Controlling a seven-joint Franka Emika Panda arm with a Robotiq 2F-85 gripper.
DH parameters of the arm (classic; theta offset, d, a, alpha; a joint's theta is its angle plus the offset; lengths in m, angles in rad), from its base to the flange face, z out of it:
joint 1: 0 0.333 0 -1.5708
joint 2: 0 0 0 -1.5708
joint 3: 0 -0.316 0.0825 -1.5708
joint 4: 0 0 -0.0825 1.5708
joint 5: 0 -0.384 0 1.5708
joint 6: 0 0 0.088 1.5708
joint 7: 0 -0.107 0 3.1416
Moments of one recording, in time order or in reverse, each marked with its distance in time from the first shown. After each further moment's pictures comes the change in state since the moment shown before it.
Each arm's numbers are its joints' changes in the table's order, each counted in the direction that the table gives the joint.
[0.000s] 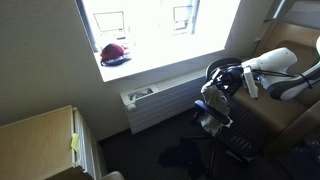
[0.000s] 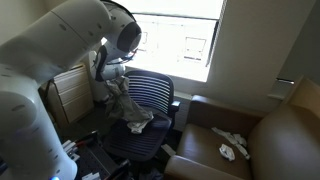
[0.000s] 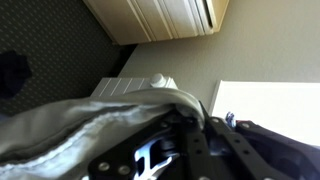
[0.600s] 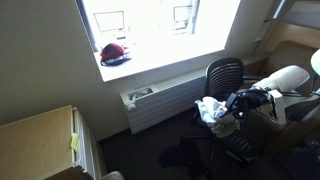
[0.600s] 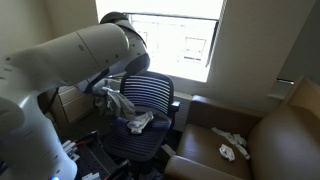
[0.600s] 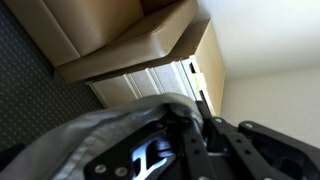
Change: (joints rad) arm -0.157 0.273 -0.211 -0.169 0.409 0.059 -0.113
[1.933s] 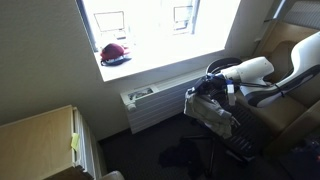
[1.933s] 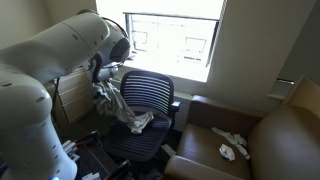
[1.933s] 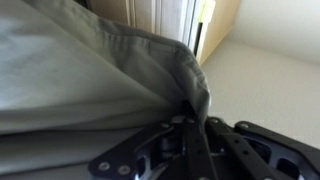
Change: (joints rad) arm 0.410 -0.106 0.280 0.479 -0.322 -0.066 0.427
